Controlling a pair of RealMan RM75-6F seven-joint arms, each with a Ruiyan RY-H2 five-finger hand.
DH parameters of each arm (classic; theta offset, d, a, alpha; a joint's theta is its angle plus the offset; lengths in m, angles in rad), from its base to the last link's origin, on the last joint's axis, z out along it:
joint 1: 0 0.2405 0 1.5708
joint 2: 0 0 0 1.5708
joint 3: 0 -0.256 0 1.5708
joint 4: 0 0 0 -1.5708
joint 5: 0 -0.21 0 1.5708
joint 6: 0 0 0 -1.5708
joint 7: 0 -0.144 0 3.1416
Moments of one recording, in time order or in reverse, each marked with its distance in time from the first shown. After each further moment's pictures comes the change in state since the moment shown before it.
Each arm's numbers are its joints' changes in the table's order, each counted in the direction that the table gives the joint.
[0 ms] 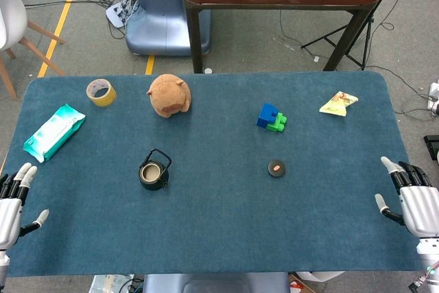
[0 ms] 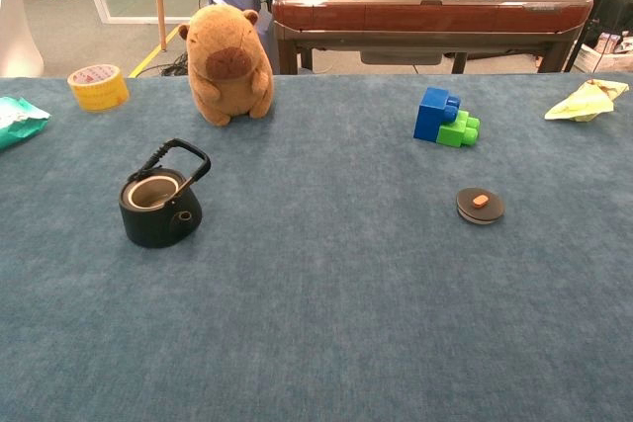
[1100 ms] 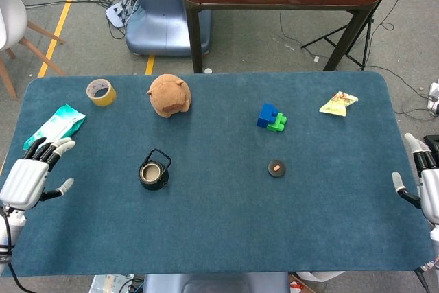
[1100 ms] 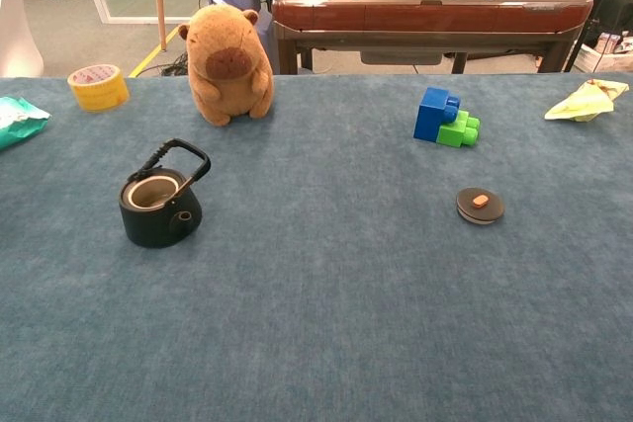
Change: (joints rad) left arm -0.237 -0.104 0.082 0.016 -0.075 -0.218 0.203; right arm 0.019 -0.053 -0.106 -0.066 -0.054 0.076 0.090
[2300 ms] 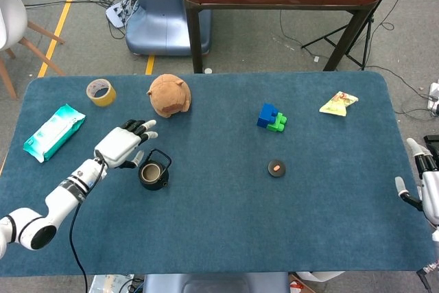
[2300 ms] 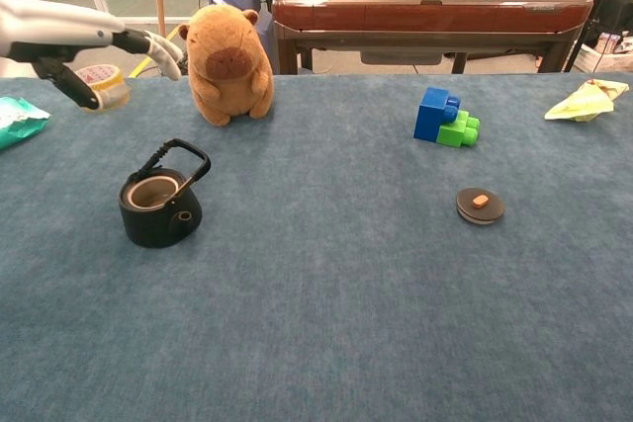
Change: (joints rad) left arm -0.518 0.094 0.057 -0.001 0.303 -0.650 -0.242; right arm -0.004 -0.020 0.019 -0.023 -0.065 -0.054 0.020
